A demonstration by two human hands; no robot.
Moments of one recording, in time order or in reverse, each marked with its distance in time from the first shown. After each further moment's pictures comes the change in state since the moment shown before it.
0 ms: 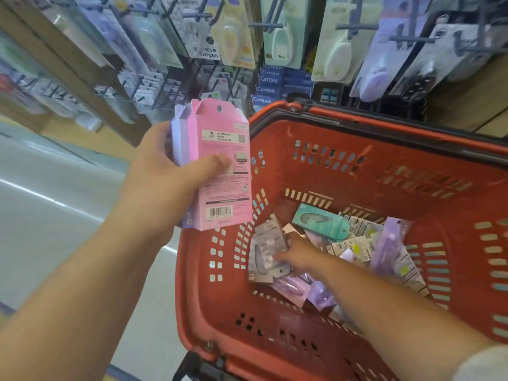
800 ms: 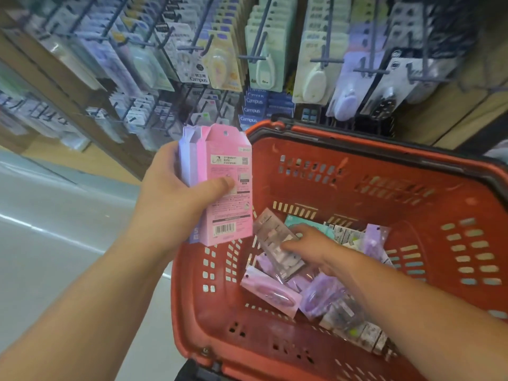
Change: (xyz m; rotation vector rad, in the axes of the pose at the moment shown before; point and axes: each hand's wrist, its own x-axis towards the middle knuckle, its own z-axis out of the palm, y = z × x) left_hand -0.008 -0.005 0.010 0.025 -0.017 0.047; right_hand -0.047 -0.033 -0.043 0.045 0.145 -0.047
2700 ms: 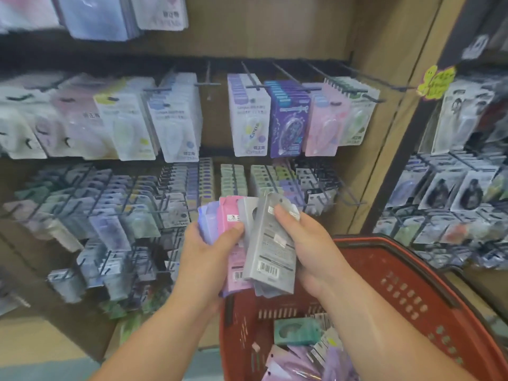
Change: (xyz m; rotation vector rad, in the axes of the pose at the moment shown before) left_hand 0.040 0.078 -0.022 -0.515 -0.348 0.083; right_hand -0.202 -0.207 0.041 0.802 0.359 -0.811
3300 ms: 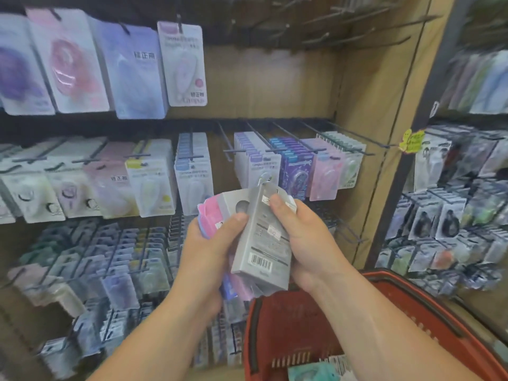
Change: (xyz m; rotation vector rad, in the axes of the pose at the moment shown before) left_hand 0.031 0.103 -0.020 -0.163 -0.357 0.165; right_hand 0.001 -0.063 0.104 0.040 0.007 -0.261
